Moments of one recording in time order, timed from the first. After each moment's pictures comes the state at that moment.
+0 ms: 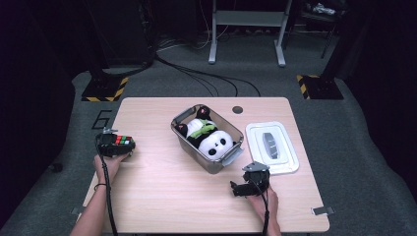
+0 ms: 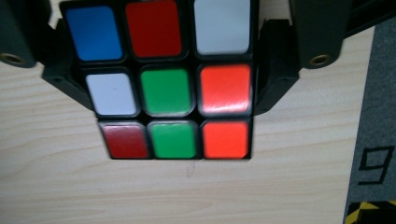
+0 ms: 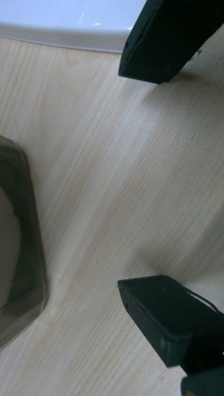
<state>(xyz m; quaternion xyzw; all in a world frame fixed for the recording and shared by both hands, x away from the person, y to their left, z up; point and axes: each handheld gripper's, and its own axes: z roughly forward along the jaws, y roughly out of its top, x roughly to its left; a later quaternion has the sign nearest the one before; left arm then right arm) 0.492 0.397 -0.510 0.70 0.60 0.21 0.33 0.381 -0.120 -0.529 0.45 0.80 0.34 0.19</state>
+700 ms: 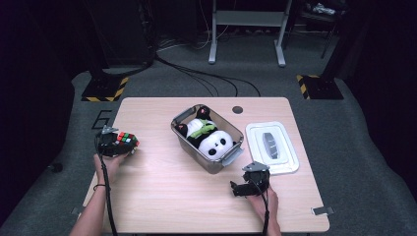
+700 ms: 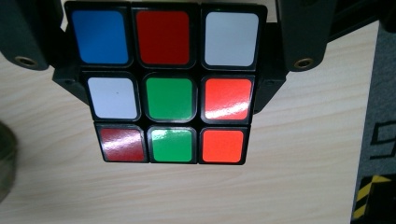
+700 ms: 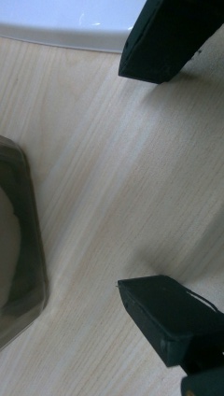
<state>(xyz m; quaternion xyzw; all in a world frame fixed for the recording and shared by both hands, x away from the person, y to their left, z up) 0.478 0.384 -0.482 0.71 0.56 0.22 0.36 0.381 -0.120 -0.529 0.45 0.81 0.34 0.19</state>
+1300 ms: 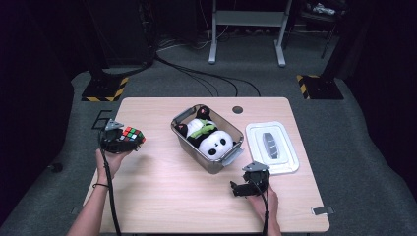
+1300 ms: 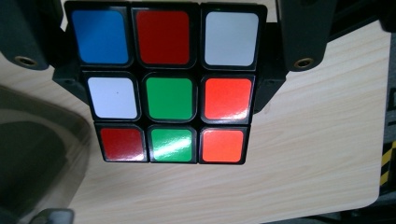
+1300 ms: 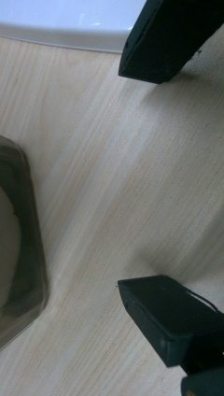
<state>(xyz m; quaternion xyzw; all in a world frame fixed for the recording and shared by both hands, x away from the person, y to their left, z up) 0.468 0.356 -0.442 0.74 0.50 0.22 0.39 0.381 -0.120 -0.529 0.45 0.81 0.34 0.19</state>
